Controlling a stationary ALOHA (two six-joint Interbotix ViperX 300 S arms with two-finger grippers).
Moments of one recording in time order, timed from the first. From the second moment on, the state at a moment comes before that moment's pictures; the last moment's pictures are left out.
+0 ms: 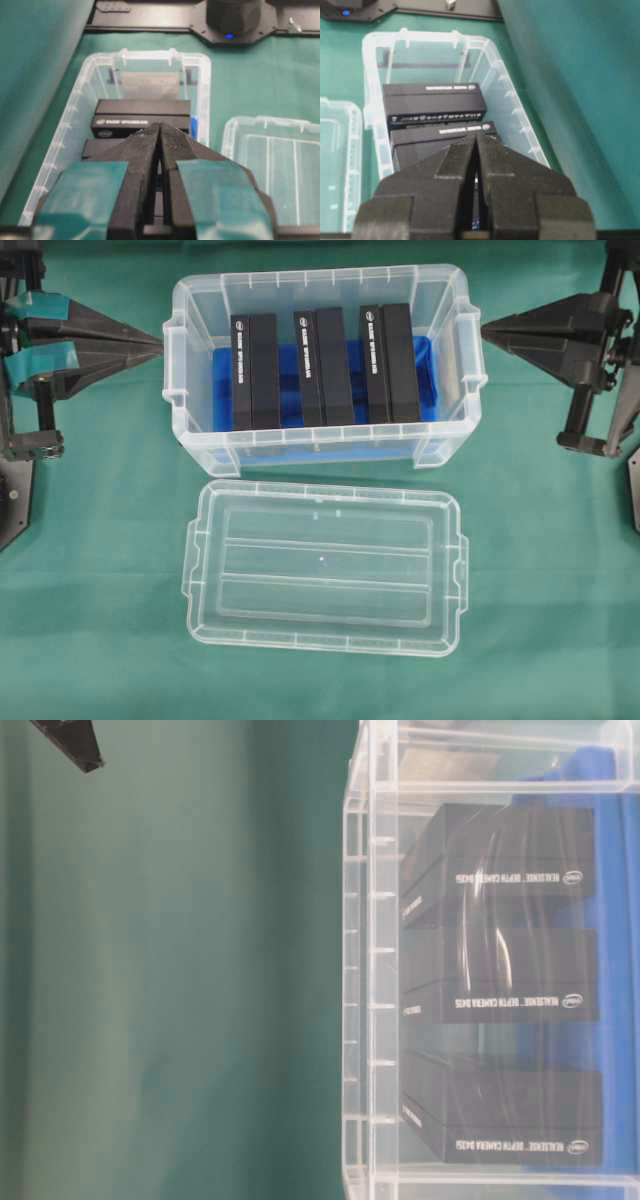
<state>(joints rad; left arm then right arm) 0.08 -0.79 0.71 0.32 0.31 -0.23 0.01 -0.70 0.68 -0.80 0.45 0.74</state>
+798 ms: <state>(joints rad) 0.08 -0.79 0.72 0.32 0.31 -0.23 0.01 -0.70 0.68 -0.80 0.45 0.74</state>
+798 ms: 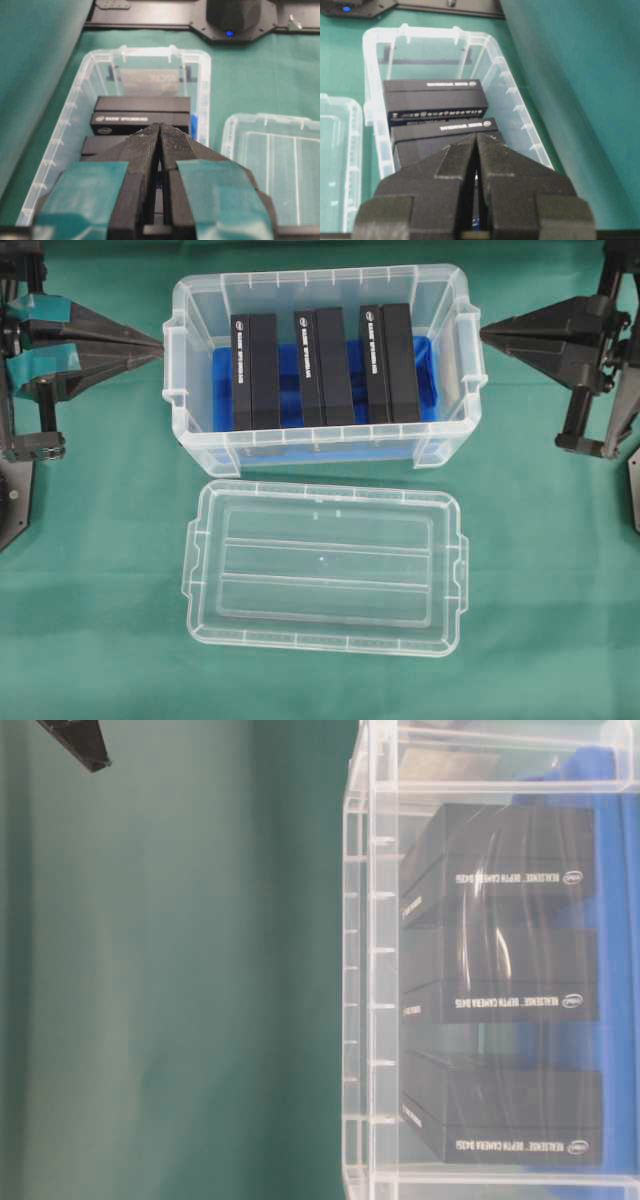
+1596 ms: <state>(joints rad) 0.08 -0.82 0.75 0.32 0.31 -0.23 0.01 -0.69 0.69 -0.80 0.45 0.74</state>
